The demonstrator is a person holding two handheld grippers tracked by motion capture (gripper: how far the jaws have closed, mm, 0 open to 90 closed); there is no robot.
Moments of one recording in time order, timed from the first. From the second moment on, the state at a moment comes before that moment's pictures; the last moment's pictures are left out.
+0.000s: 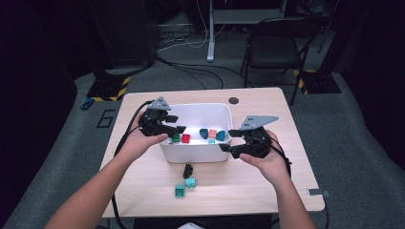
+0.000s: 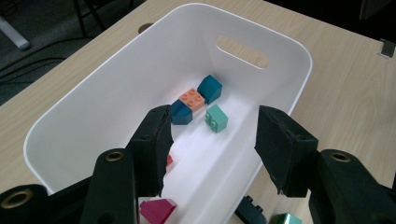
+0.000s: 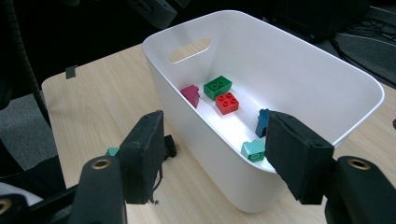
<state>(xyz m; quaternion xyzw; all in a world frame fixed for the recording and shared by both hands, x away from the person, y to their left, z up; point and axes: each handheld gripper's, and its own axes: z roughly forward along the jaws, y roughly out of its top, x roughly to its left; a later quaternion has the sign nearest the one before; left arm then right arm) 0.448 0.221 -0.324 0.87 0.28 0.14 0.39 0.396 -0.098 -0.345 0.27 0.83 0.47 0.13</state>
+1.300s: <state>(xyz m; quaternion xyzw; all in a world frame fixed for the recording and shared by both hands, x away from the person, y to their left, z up) 0.367 0.251 -0.420 0.87 0.31 0.11 0.37 0.394 -0.095 -0.343 0.26 0.83 0.47 0.13</state>
